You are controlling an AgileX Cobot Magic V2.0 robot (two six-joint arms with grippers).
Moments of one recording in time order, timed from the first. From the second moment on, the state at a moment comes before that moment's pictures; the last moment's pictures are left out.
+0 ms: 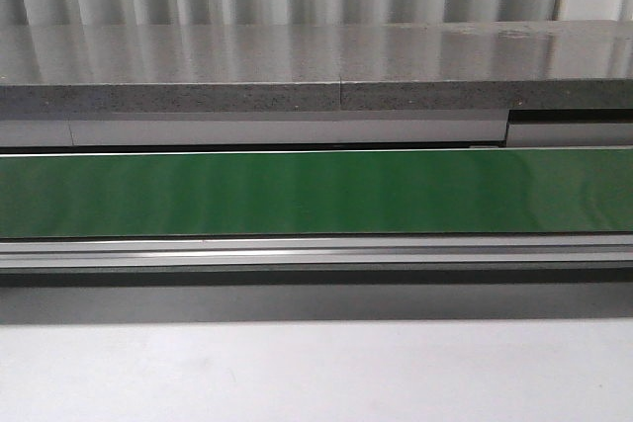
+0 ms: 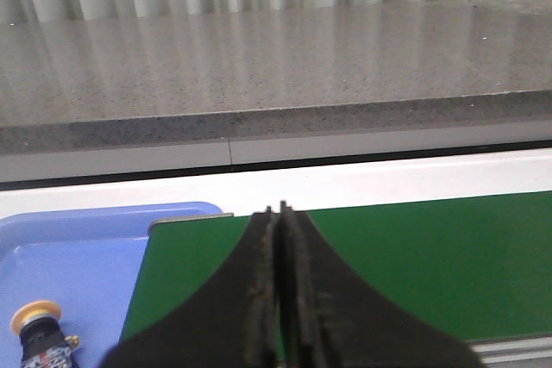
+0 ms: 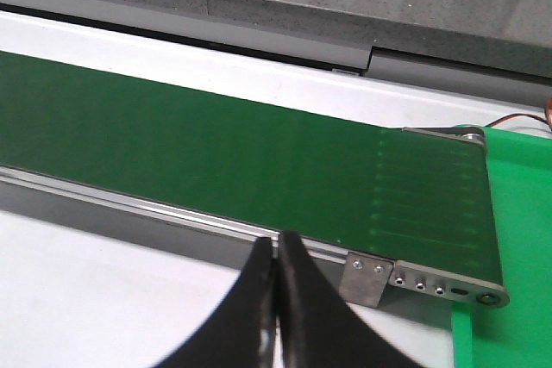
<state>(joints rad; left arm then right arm) -0.10 0.29 -0.23 0.06 0.13 -0.01 0.04 0.22 -0.46 0.17 0.65 -0.20</state>
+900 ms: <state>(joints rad) -0.09 -0.01 0.00 0.08 0.29 -0.02 0.04 0.22 -0.46 0.17 0.65 -0.20</state>
